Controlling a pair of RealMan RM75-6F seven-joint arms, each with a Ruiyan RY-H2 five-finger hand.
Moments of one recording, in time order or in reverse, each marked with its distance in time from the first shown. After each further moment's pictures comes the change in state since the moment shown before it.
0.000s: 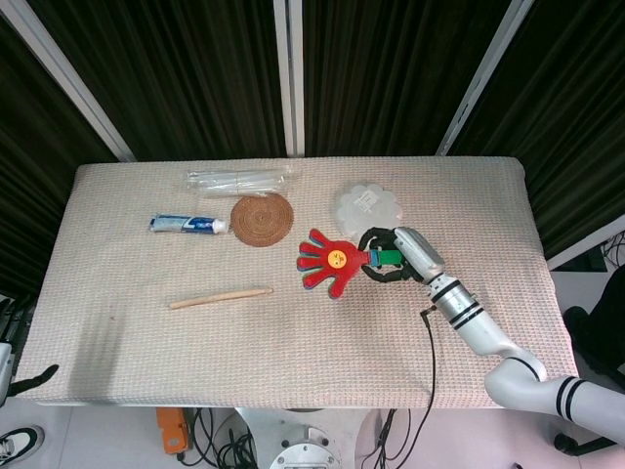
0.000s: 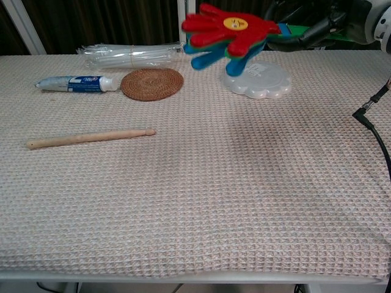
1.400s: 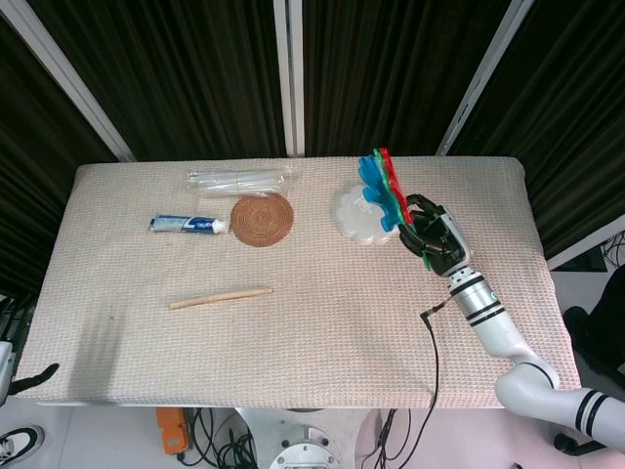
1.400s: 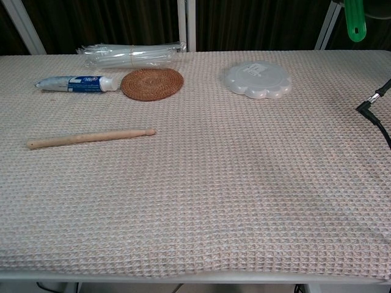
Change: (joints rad) left arm -0.005 -0.004 -0.003 0.004 -0.005 -0.010 -0.001; right arm -0.120 0.043 0.159 -0.106 0.051 -0.013 1.025
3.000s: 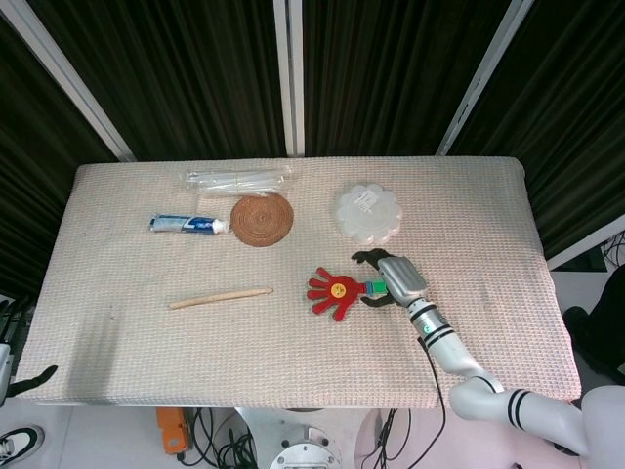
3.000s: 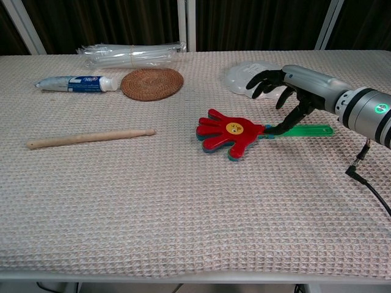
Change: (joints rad) left arm 0.008 -0.007 0.002 0.011 -0.004 0.003 -0.007; right arm 0.114 -0.307 -0.271 0.292 0.127 0.040 -1.403
